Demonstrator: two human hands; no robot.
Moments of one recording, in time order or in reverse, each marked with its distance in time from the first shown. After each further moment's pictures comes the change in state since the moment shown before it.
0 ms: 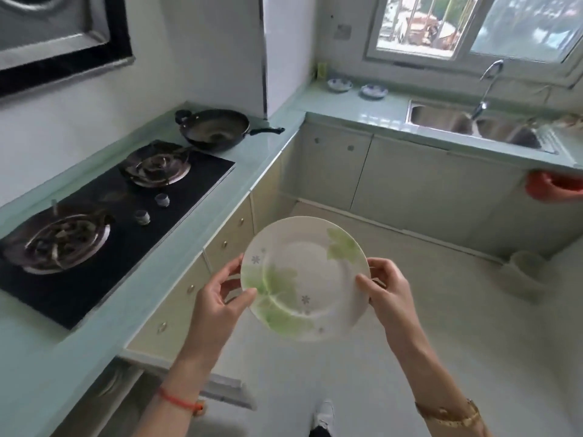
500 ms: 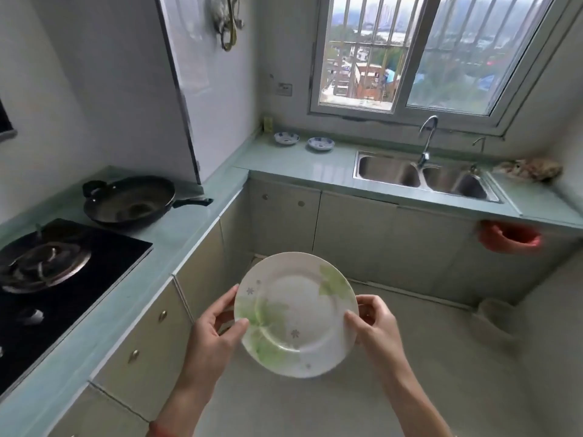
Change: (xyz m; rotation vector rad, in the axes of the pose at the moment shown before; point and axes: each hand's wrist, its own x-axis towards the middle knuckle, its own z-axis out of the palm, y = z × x) left_hand 0.244 0.027 0.202 -0.029 -0.023 0.039; right_hand 0.260 -0.029 -0.118 -0.083 0.114 0.016
